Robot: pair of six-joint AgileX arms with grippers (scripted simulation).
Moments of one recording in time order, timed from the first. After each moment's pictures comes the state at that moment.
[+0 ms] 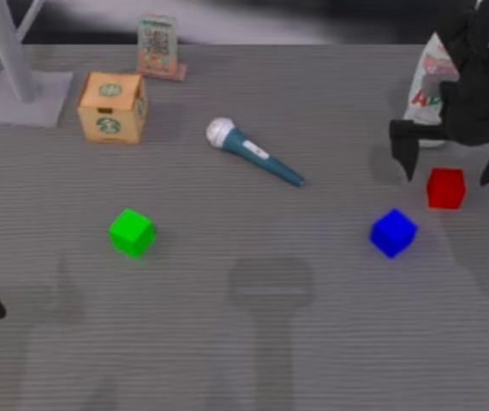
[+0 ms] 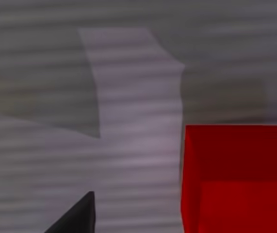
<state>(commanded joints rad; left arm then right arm) 0.00 0.00 0.00 0.00 0.00 0.00 0.16 2.41 1.92 -1.07 0.01 0.25</state>
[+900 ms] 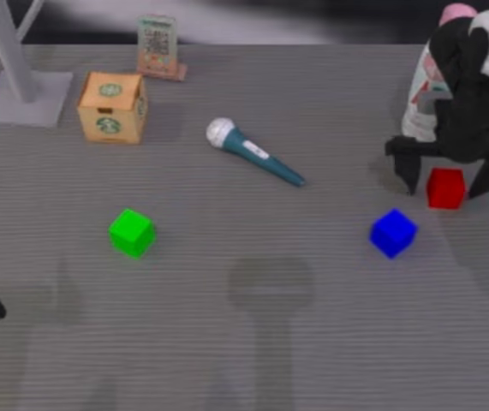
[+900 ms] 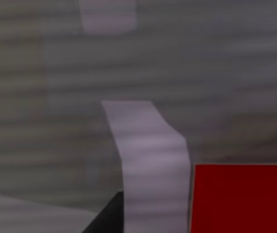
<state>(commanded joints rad) 0.00 0.00 0.00 0.00 0.00 0.00 0.16 2.46 1.84 -0.95 0.01 0.25</state>
